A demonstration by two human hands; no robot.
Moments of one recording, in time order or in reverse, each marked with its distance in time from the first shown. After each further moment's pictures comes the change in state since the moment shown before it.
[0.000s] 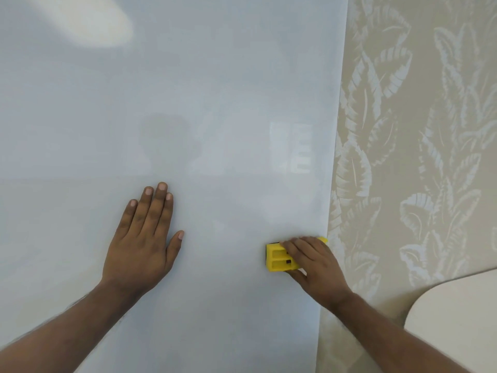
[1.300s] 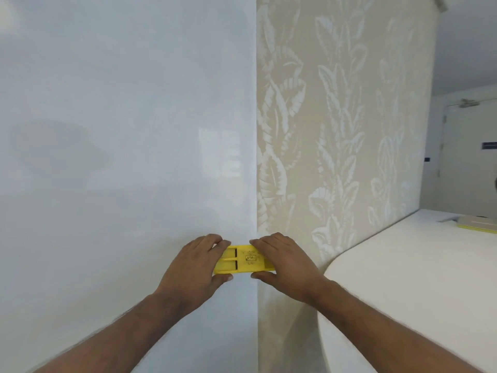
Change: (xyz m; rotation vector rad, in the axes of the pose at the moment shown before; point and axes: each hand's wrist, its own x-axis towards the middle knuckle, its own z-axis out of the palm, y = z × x) left_hand 0.035 0.147 -0.023 -0.755 -0.302 0.308; right_hand 0.002 -0.048 -0.131 -0.096 -0.311 0.234
